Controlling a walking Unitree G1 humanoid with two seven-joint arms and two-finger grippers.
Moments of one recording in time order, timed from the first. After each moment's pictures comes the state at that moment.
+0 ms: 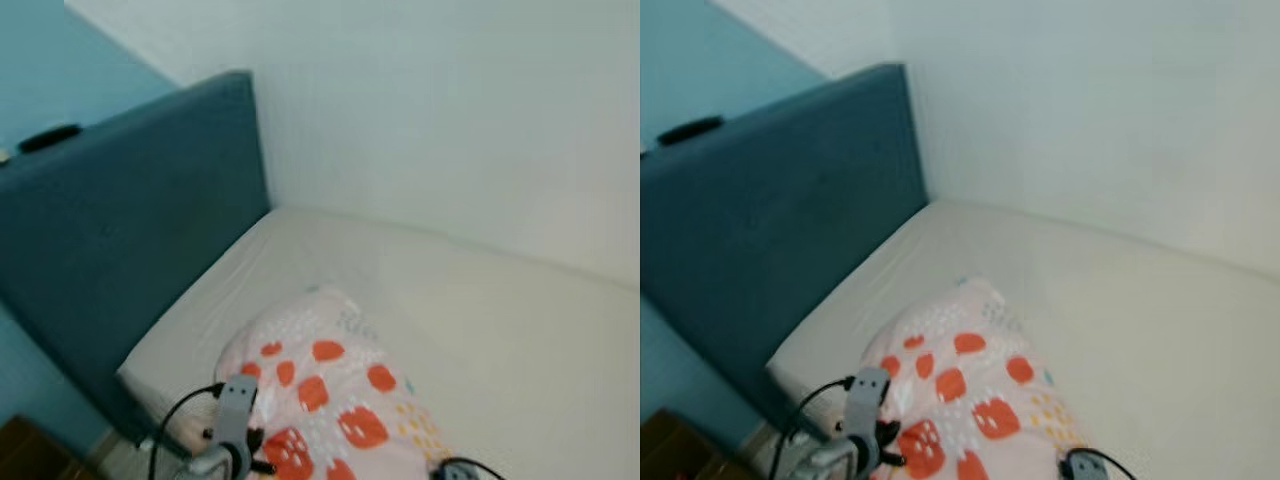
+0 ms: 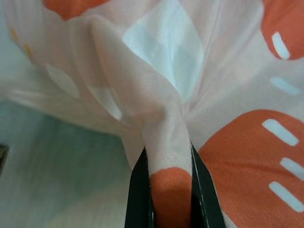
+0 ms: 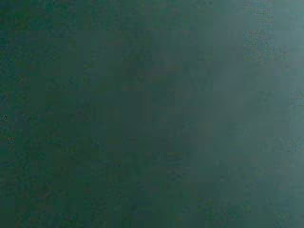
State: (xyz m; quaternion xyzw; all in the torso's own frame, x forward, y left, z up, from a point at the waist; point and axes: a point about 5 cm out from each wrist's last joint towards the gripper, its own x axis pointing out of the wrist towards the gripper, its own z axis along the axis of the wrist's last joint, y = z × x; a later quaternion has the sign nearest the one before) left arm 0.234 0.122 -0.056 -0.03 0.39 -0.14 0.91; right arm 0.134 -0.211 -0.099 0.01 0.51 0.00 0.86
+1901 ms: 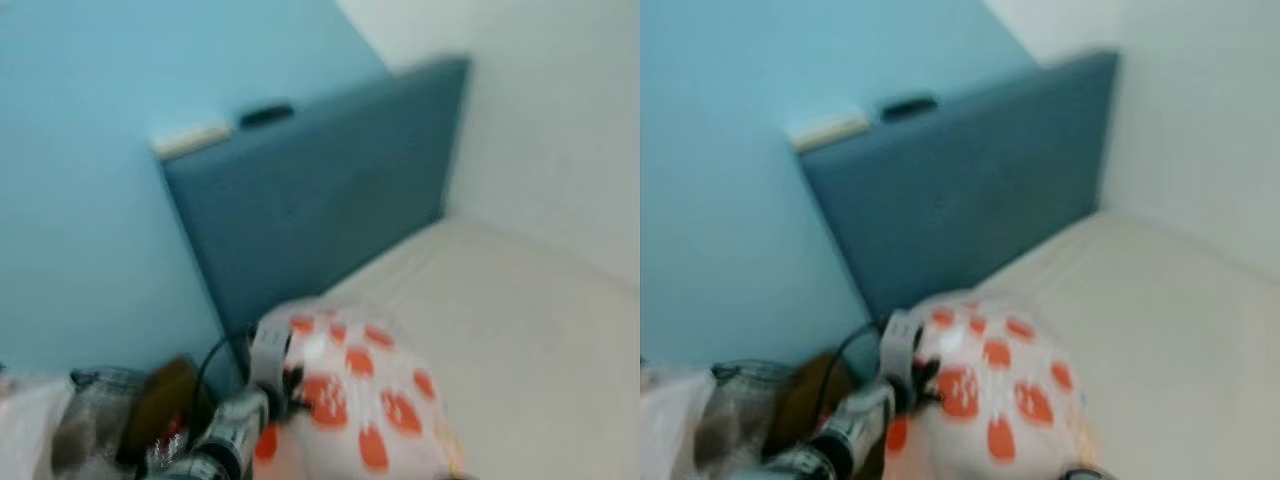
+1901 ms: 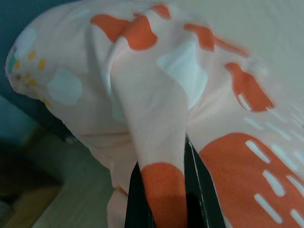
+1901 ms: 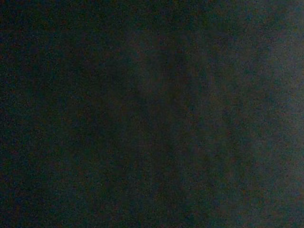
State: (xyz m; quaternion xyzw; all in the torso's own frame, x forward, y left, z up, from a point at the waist) left arm 0.286 0.080 -0.006 -0.06 0.26 -0.22 0.94; right arm 0.117 -0.208 -0.105 0.01 0.53 0.01 0.85
